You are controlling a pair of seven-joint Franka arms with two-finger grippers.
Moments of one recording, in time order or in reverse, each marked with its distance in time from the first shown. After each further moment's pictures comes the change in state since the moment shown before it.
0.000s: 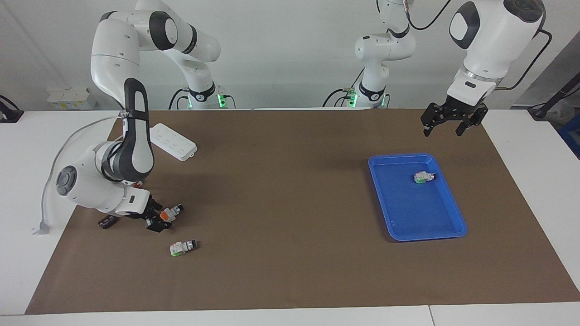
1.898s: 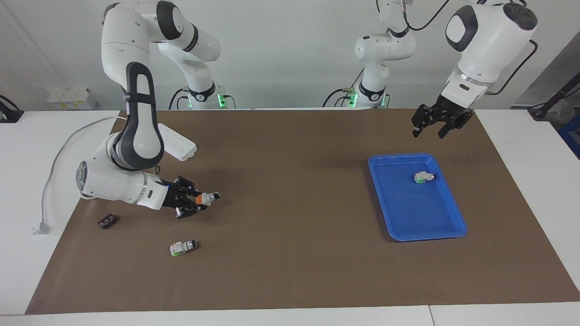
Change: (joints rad) left arm -0.025 -0.055 -0.002 -0.124 -0.243 0.005 -0.062; right arm 0.155 -0.201 0.038 -0.126 0.514 -0.120 0.388
